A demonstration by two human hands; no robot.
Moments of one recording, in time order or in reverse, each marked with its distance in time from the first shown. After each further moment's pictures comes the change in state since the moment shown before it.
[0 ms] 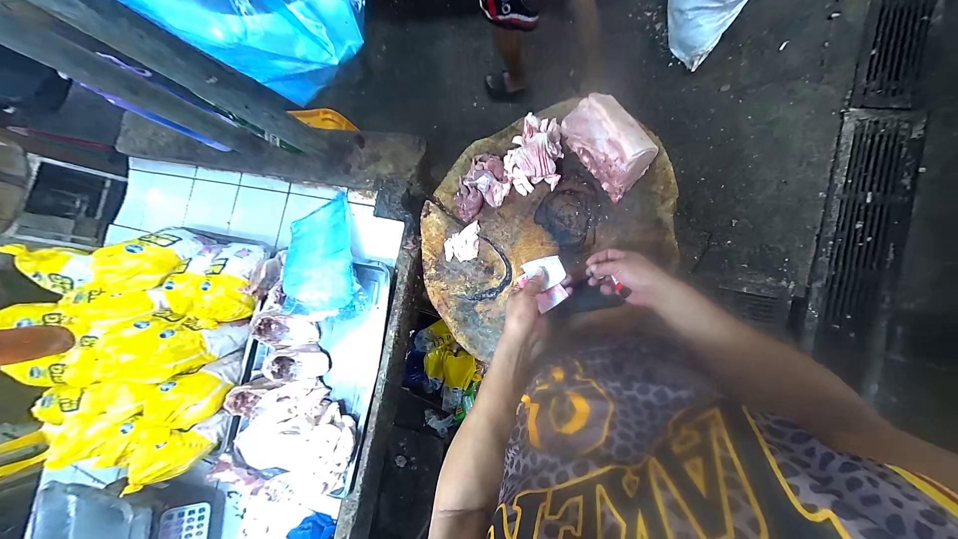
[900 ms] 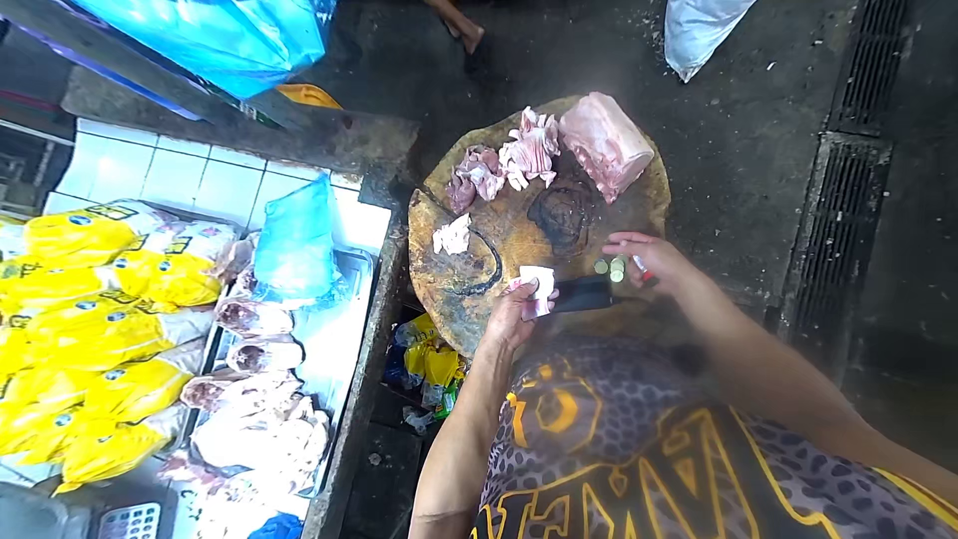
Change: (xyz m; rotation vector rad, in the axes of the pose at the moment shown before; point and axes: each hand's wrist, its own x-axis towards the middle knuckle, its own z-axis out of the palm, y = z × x) left_hand 0.000 -0.002 -0.024 -0.057 -0.082 -0.137; right_hand 0.000 -0.016 -0.060 -0.117 0.069 -0.039
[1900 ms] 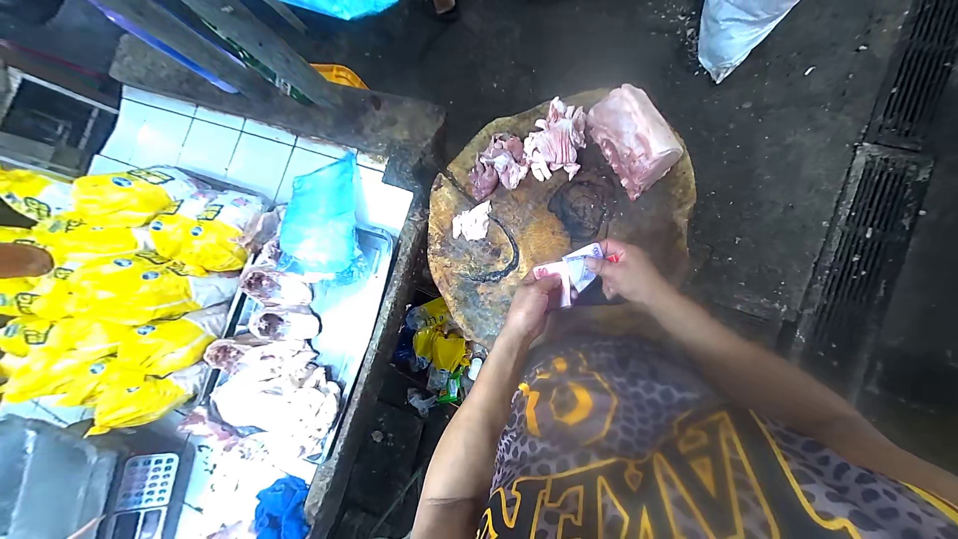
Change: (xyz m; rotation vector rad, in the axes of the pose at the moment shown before) left_hand -0.020 -0.002 0.015 0.298 0.021 0.125; right_hand -0.019 0.003 0.084 -0.212 -0.069 -0.319
